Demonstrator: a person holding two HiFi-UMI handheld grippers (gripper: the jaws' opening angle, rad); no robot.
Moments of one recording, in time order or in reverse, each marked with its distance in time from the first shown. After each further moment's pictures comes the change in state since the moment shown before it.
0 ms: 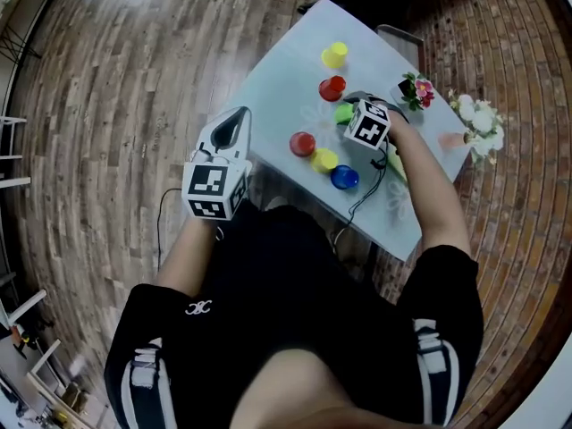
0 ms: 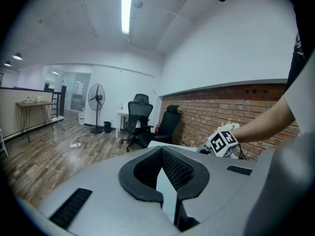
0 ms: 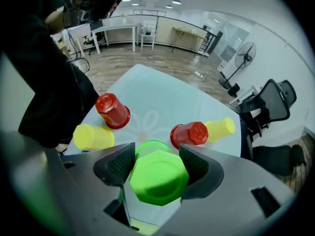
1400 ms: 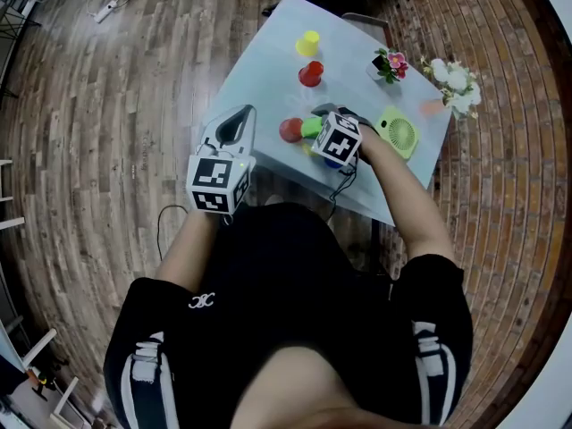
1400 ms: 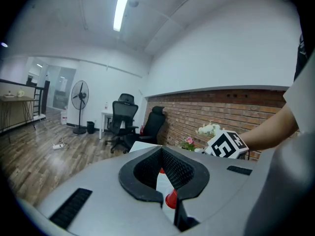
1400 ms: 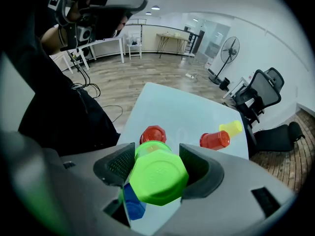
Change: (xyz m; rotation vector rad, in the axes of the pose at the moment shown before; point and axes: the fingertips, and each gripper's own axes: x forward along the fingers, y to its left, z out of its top) left arm -0.018 -0.047 -0.003 0.022 -0.020 -0.187; right arm -0.039 0.101 0.059 0.204 -0.068 -0.026
